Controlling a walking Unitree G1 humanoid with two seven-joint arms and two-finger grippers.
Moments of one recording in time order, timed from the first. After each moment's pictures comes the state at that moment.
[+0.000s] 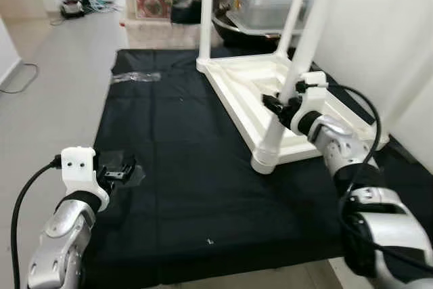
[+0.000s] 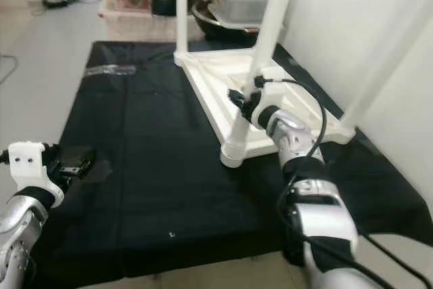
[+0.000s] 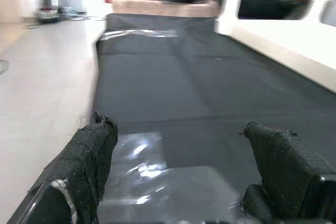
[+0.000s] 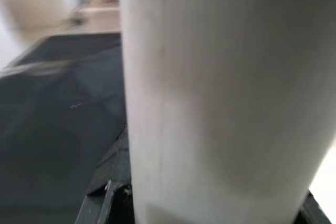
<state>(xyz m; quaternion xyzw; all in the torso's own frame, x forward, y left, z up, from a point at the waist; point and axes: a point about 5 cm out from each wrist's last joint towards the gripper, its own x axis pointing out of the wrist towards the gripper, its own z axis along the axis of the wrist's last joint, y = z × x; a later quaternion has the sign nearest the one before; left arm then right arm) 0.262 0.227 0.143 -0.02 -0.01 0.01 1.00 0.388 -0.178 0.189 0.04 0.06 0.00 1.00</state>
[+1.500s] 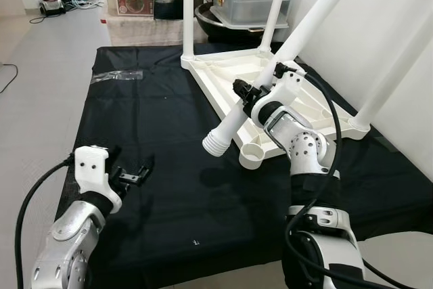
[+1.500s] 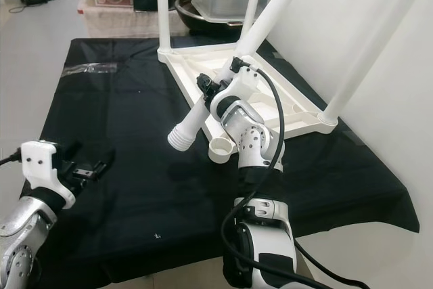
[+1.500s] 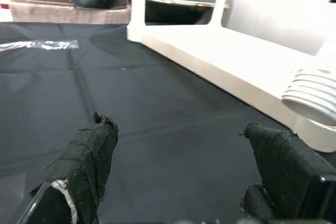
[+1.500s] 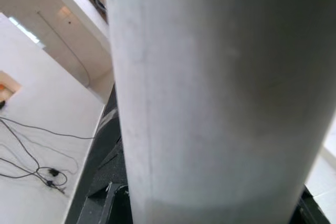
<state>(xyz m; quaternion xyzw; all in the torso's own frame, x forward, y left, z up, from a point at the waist) 0.256 0.195 0.155 -0.04 -0.04 -0.13 0.99 0.375 -0.107 0.233 0.31 0.07 0.13 0.94</state>
